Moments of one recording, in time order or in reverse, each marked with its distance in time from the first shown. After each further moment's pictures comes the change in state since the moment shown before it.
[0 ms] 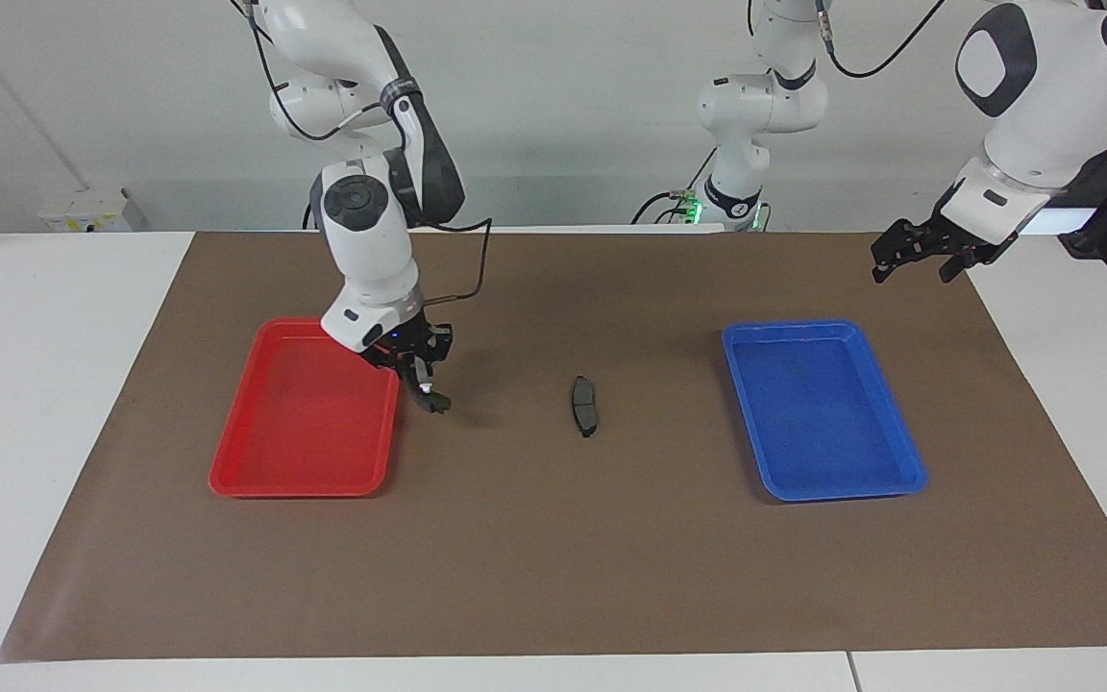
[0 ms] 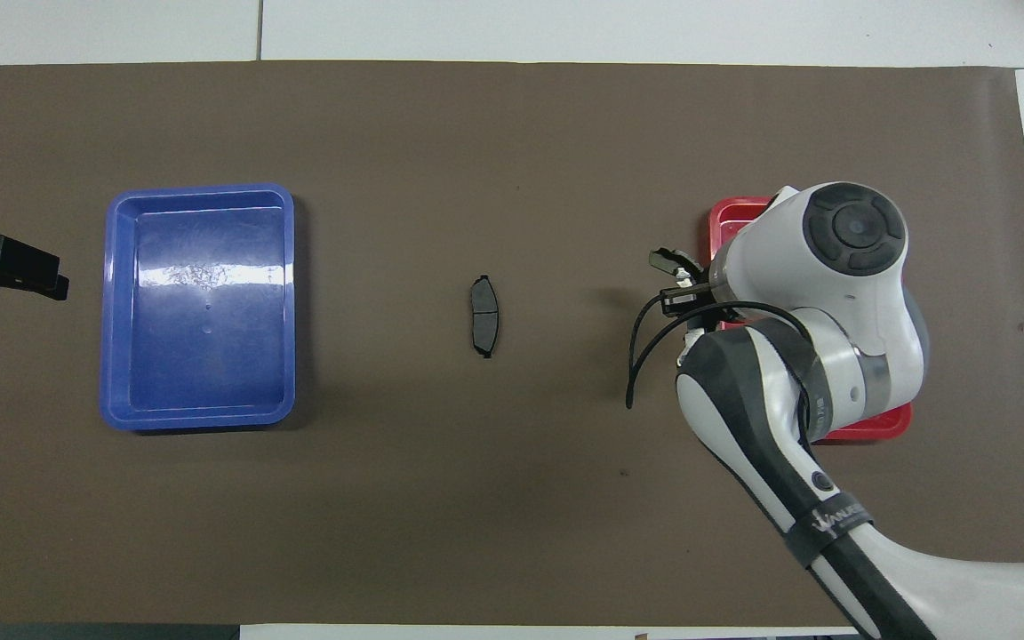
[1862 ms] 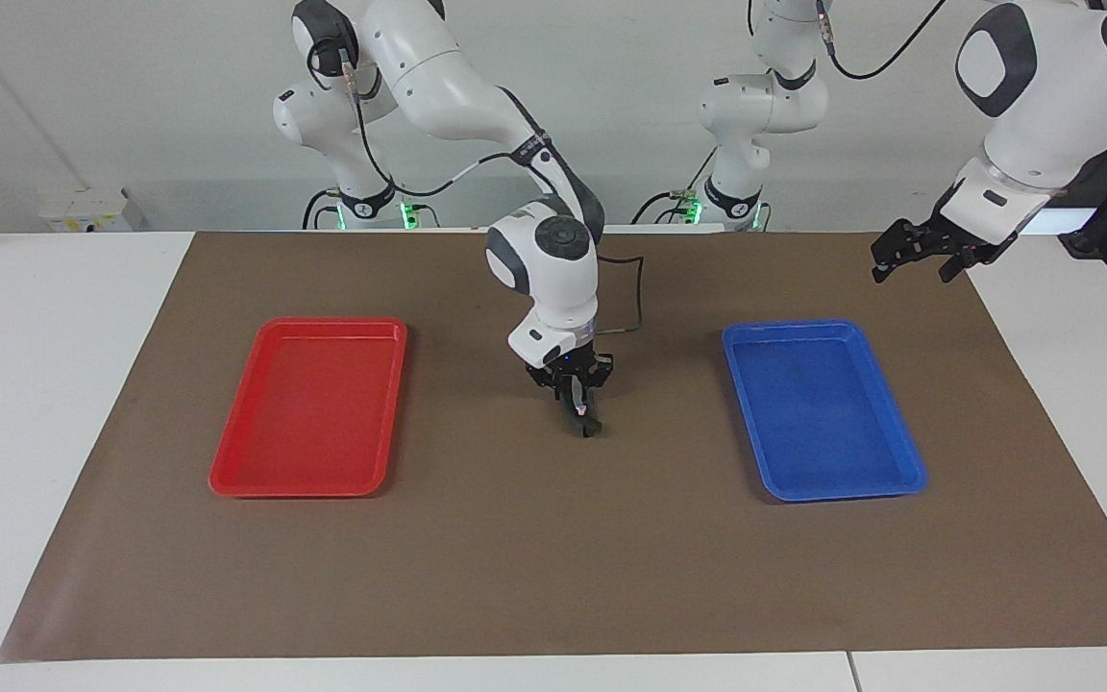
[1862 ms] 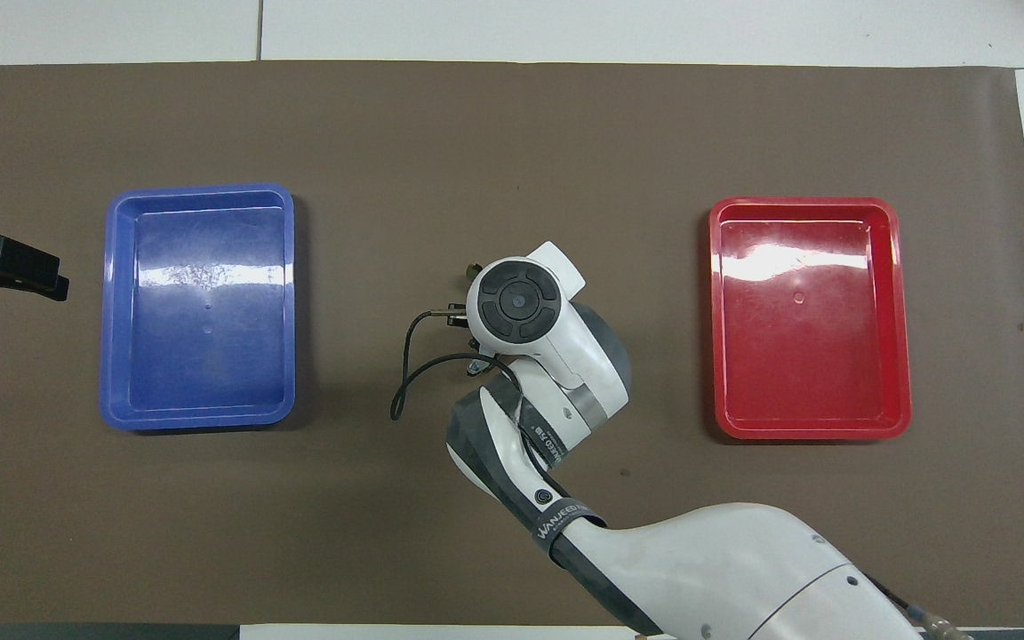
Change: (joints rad) left arm 0.000 0.000 0.000 0.000 0.000 -0.002 0.001; right arm 0.303 0.352 0.002 0.257 0.001 0.197 0.506
